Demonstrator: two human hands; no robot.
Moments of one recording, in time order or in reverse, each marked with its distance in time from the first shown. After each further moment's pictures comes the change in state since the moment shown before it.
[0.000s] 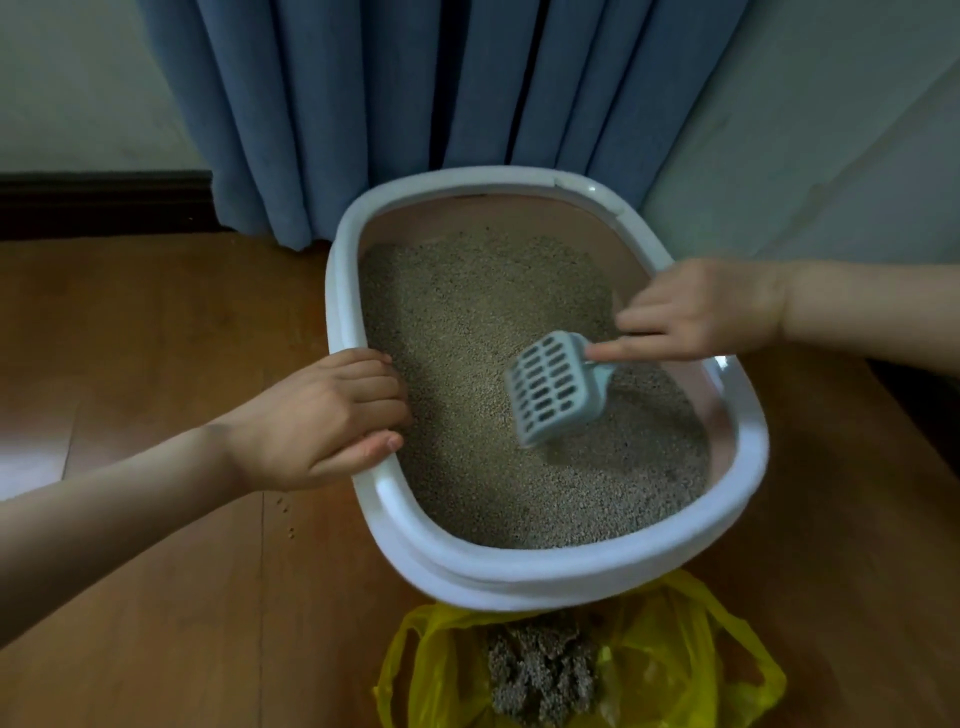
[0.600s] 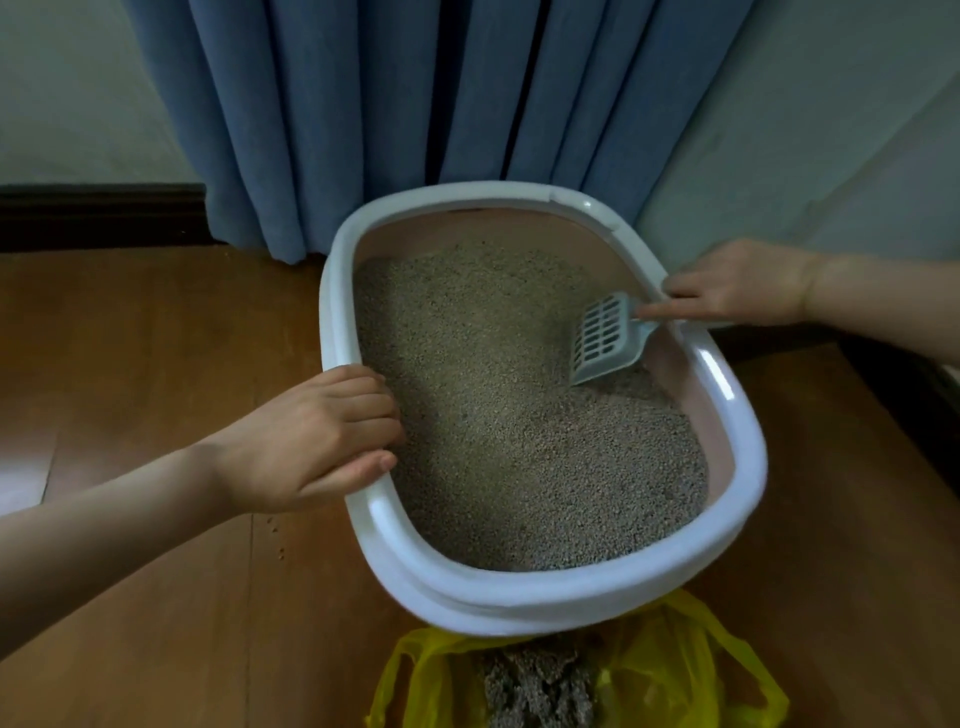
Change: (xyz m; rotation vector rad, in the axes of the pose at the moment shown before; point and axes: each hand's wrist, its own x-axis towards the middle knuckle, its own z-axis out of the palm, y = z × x) left_hand -0.002 -0.003 0.002 -0.021 0.006 0.005; right_hand -0.041 0.043 0.023 -0.217 0.056 0.206
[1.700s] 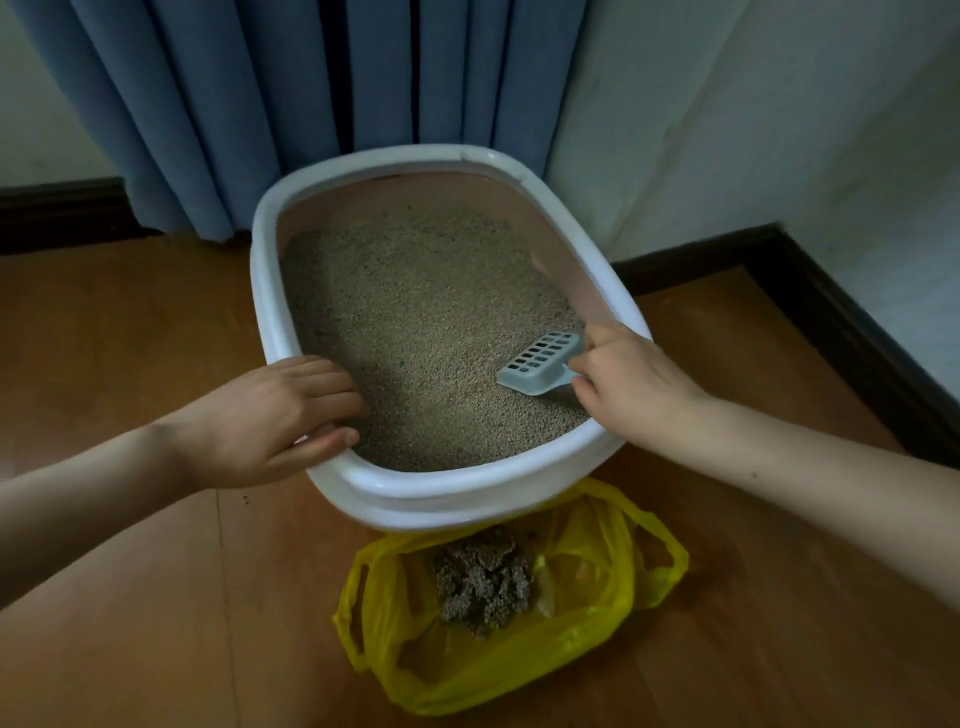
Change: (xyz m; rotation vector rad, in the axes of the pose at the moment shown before) left_hand 0.006 0.044 -0.006 -0.072 -0.103 0.035; right_hand 0.007 -0.186 -0.039 0.600 -0.106 1.053
